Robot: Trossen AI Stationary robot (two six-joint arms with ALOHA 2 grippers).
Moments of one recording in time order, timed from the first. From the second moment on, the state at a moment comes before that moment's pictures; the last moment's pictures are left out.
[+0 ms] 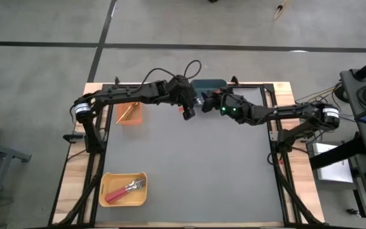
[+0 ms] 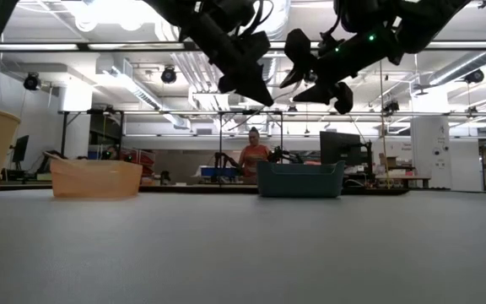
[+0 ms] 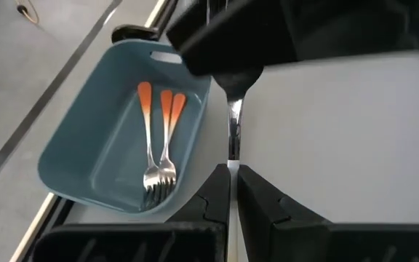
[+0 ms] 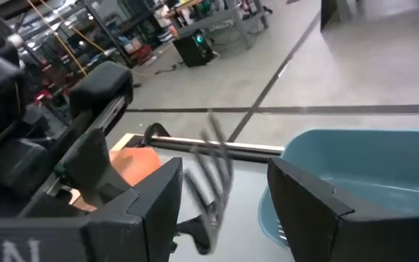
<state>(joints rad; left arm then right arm) 0.33 1.82 1.52 -0.40 -0.01 0.09 -0.27 1.38 0.75 0.43 0.50 0.63</state>
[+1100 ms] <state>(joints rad) 0.33 1.82 1.52 -0.40 0.14 0.16 -0.26 1.27 0.80 0.07 0.36 0.31</state>
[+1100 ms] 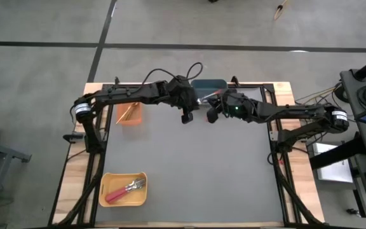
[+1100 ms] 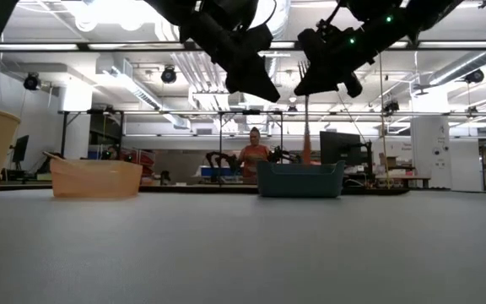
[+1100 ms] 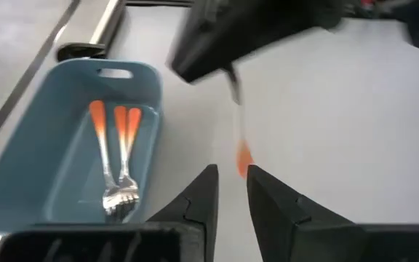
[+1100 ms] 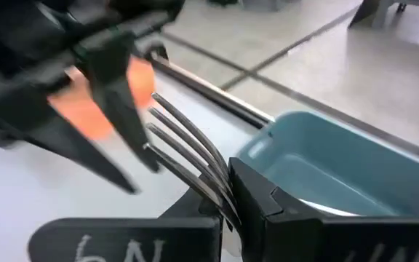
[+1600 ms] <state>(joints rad) 0.34 1.81 1.52 -0.42 0.59 0.32 -0.25 1.27 0.87 -0.18 0.05 0.00</state>
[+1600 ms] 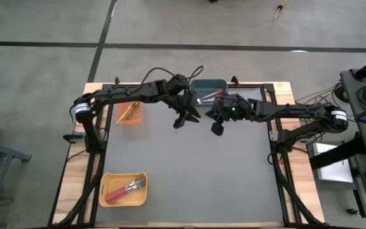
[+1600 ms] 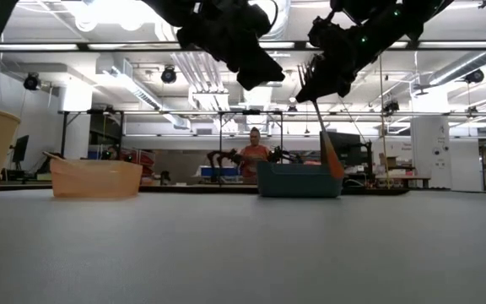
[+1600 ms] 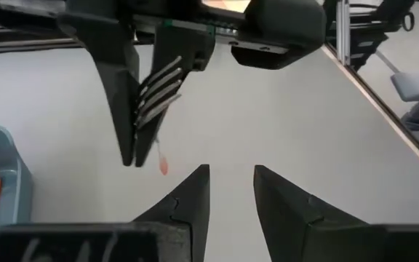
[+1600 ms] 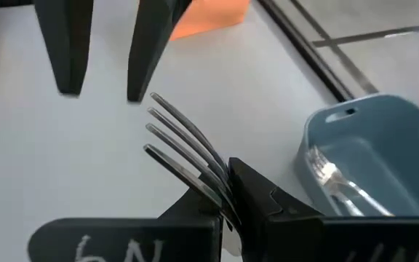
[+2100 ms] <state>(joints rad) 0.33 1.63 1.15 0.13 0.58 0.24 -0.22 1.28 0.85 -0.16 0.05 0.03</state>
